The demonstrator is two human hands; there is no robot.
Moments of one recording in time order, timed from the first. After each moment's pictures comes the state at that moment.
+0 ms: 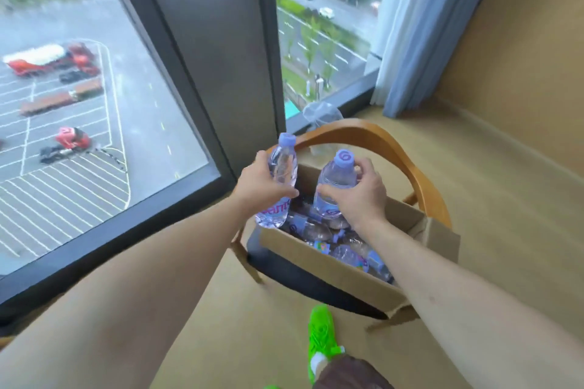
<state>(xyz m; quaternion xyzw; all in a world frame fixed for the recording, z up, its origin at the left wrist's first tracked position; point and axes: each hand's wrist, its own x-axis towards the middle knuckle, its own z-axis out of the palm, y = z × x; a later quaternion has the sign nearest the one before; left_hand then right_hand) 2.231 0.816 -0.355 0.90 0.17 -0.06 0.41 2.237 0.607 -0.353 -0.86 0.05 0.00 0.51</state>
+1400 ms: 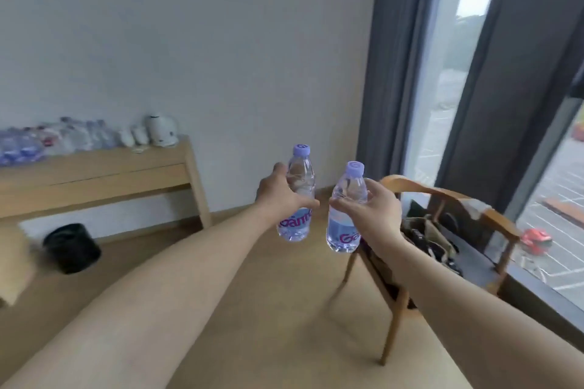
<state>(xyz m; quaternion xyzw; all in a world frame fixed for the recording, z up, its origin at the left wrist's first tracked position) 1.220 0.732 -0.155 0.47 0.76 0.41 0.15 1.412 0.785 -0.173 -0.47 -0.69 0.33 0.44</state>
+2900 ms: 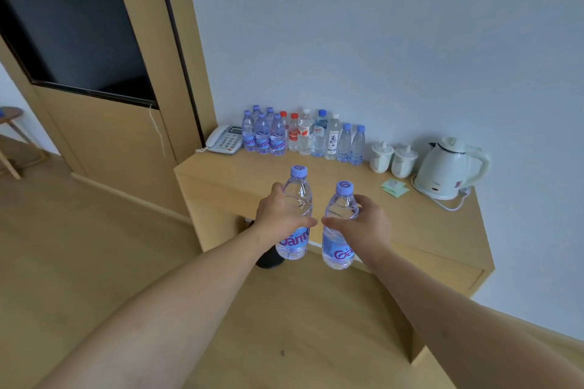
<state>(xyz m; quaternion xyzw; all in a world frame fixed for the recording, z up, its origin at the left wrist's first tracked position) 0.212 0.616 -0.226 0.11 0.87 0.47 0.07 0.297 0.781 -0.234 -0.23 -0.81 0.51 0.17</state>
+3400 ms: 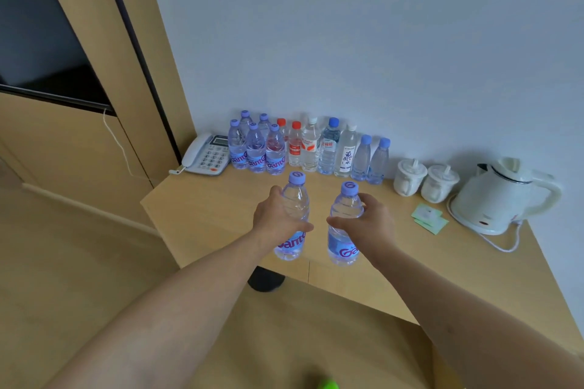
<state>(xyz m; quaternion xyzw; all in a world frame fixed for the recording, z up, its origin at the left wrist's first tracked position) -0.053 0.647 -0.263 0.11 0.90 0.41 0.11 0.043 0.818 -0.263 -0.28 -0.80 0.51 0.16</state>
